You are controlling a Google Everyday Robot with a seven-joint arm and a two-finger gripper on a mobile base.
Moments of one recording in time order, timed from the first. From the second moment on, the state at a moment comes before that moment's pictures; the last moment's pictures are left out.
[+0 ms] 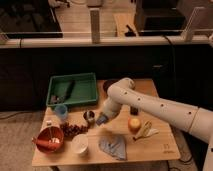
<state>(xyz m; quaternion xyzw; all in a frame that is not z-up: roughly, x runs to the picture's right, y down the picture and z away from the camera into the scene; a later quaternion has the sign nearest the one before) -0.009 0.163 0.777 -0.26 -0.28 -0.33 0.87</state>
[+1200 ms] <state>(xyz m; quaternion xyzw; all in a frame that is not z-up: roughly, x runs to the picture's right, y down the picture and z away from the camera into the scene) -0.049 0.187 0.737 -0.26 -0.32 -0.38 0.83</state>
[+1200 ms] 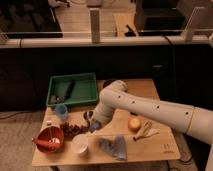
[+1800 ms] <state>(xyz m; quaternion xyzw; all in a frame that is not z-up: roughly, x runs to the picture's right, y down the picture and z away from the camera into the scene) -0.063 0.194 0.718 -0.25 -0.33 -0.41 0.81</state>
